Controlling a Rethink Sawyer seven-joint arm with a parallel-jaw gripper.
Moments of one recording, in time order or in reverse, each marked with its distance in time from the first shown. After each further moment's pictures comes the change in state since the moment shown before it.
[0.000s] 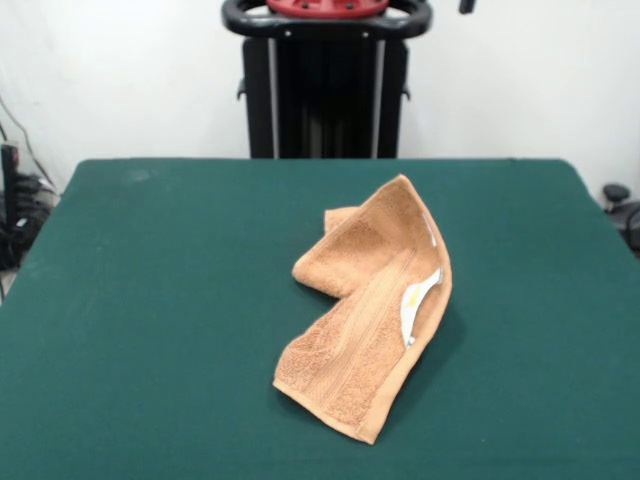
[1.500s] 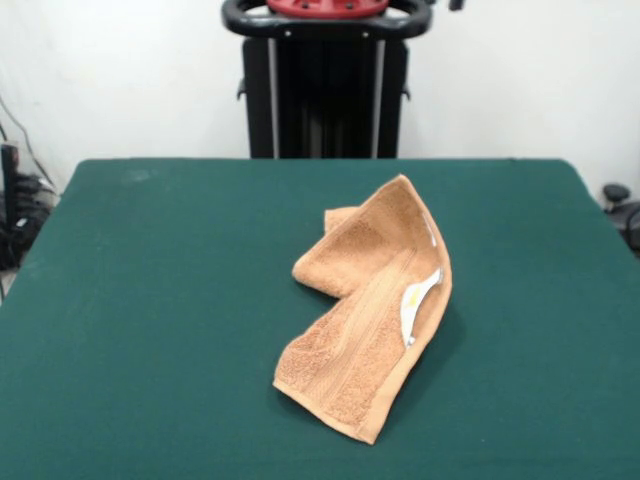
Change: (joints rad) arm 0.000 0.000 0.000 0.000 0.000 0.000 0.000
